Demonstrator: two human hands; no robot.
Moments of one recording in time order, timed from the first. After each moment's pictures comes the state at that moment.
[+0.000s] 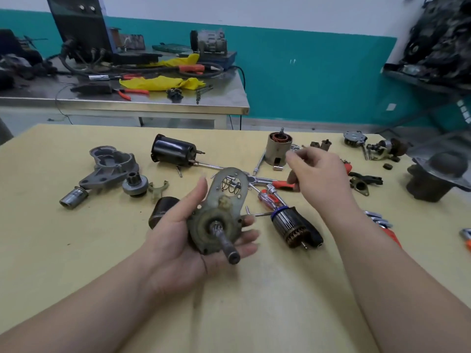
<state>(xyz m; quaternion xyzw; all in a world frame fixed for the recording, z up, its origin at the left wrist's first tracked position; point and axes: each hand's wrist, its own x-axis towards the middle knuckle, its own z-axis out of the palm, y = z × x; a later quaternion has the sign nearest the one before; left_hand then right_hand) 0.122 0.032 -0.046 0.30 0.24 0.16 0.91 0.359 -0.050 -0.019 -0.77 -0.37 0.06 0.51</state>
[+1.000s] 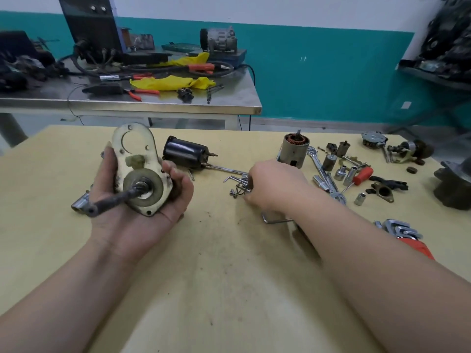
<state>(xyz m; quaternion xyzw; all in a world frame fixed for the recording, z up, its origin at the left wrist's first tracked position) 0.078 0.110 -0.037 0.16 0.08 0.37 0.91 0.319 0.046 -0.028 -0.83 -0.55 -0.01 -0.01</state>
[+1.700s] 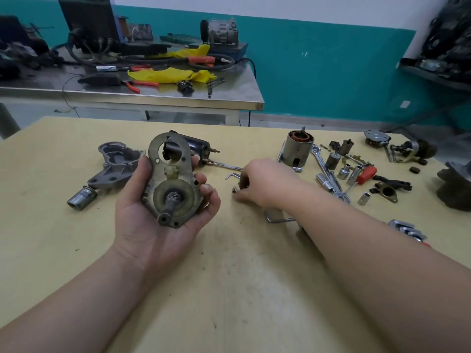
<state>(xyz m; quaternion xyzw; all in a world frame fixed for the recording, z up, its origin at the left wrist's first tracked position) 0.094 0.098 -0.060 0.20 0.06 0.31 0.93 0.318 0.064 -0.036 -0.81 -0.58 0.06 0.02</state>
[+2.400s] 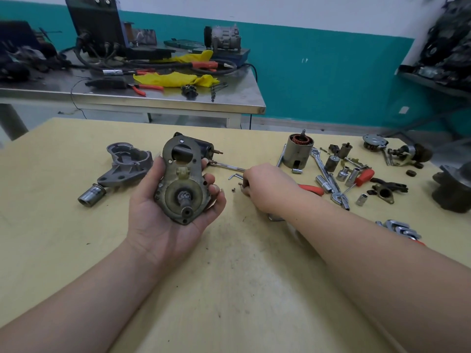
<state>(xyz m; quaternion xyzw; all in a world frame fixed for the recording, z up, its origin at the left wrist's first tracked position) 0.096 0.096 -0.061 0.20 0.08 0.32 0.92 0.313 0.062 -0.047 -0.81 -0.59 0.01 0.00</state>
